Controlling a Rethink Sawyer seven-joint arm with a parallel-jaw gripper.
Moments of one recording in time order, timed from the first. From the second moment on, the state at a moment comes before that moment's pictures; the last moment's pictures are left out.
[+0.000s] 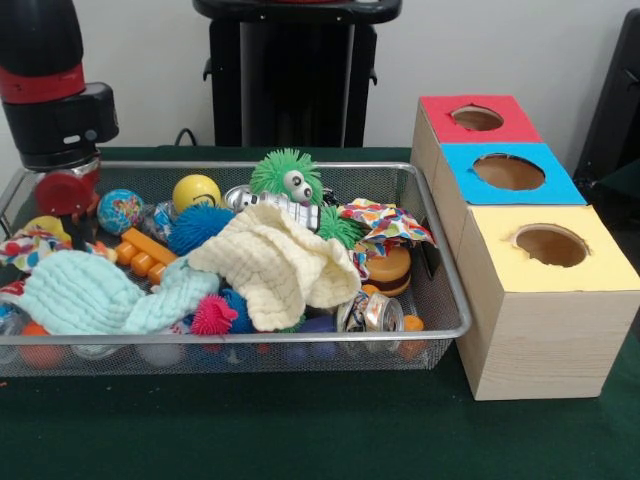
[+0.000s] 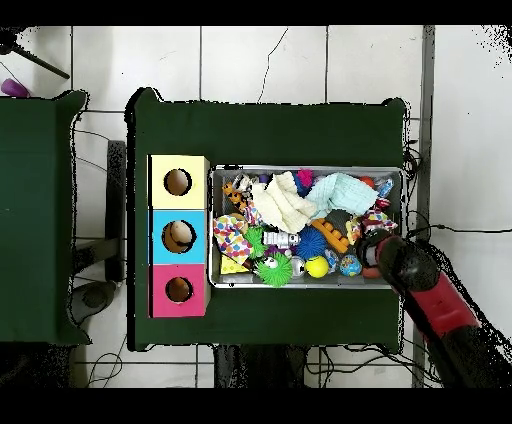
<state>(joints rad) -0.91 -0.44 0.17 1.74 0.06 0.24 2.26</state>
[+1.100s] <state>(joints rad) -0.98 -0.34 0.22 1.68 0.04 0.20 2.26</state>
